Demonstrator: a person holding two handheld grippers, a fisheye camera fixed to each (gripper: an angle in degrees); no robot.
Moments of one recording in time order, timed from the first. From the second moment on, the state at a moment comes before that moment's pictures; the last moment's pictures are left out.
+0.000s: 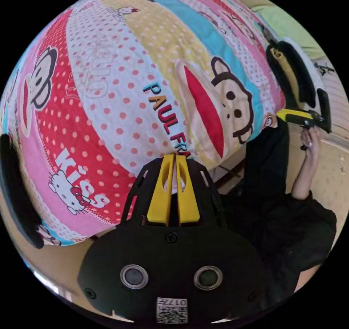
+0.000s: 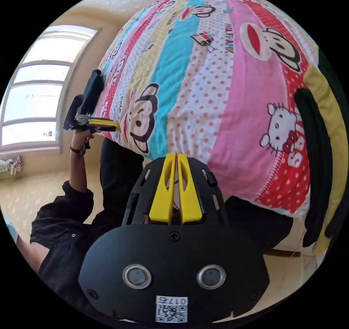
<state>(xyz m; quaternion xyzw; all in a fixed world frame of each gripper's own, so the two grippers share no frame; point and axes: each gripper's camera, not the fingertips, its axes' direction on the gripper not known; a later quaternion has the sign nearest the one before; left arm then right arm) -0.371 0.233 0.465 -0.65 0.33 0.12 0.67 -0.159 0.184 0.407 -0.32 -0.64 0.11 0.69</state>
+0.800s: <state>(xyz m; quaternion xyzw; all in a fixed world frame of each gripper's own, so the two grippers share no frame) -0.263 0.353 0.542 -0.75 0.29 0.18 0.56 0.247 0.385 0.401 -0.07 -0.46 0.52 0.71</state>
